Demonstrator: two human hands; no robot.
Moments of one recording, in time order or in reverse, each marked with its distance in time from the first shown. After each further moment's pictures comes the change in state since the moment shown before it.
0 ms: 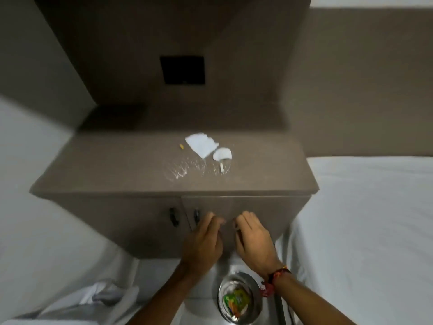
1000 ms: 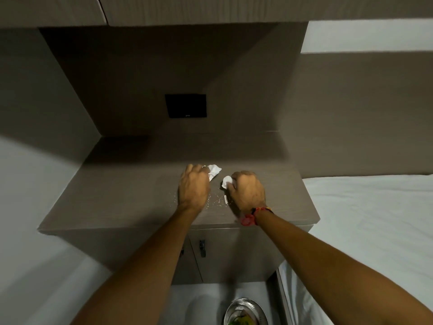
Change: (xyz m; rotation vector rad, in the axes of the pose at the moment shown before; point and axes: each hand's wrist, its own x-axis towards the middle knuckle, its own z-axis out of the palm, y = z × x) left_hand 0.219 -0.034 -0.068 0.324 0.041 -0.125; right_hand 0.200 -0.006 -0.046 -0.231 0.046 0.285
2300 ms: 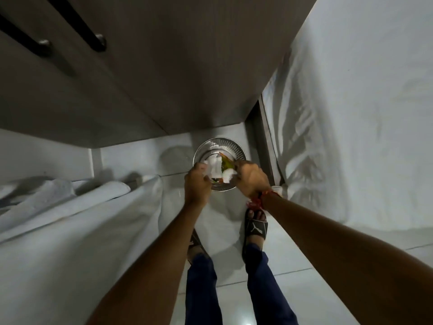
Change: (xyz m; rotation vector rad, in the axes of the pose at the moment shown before) left_hand -0.465 0.047 0.348 -0.624 -0.655 -0.602; right_hand -0.402 0.226 0.305 0.092 -0.766 0.401
